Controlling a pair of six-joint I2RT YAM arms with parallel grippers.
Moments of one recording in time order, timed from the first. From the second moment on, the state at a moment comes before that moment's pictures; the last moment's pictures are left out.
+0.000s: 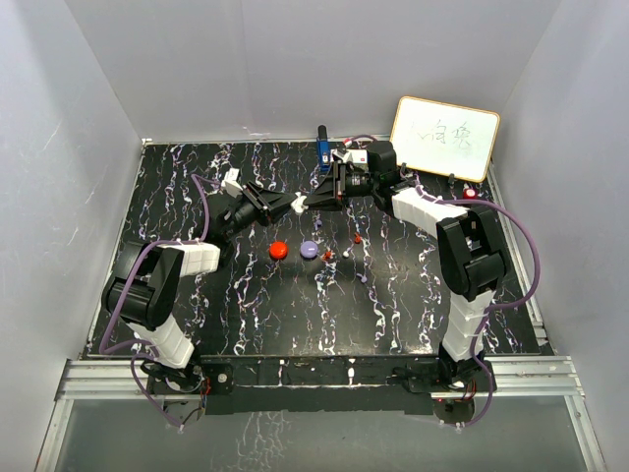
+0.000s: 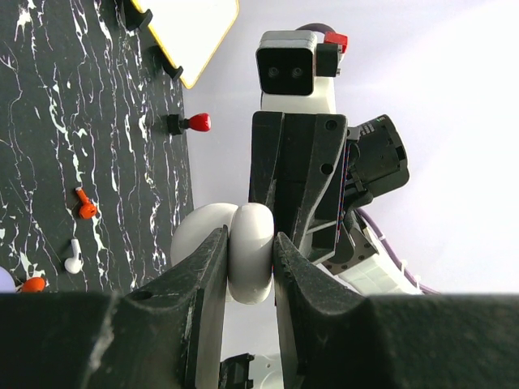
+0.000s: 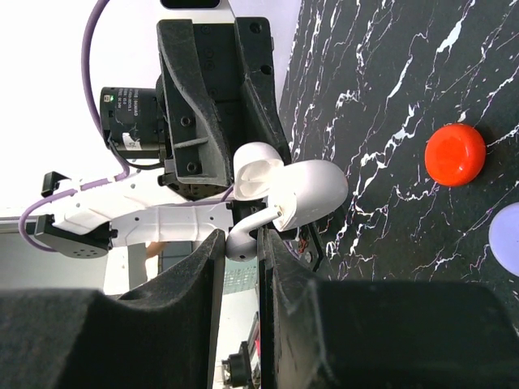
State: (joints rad) left arm -0.31 1.68 0.69 0.99 0.56 -1.46; right arm 0.36 1.92 1.33 0.24 -1.10 1.06
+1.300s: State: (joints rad) left arm -0.31 1.67 0.65 1.06 0.56 -1.42; right arm 0.36 1.92 1.28 0.31 -1.10 1.12
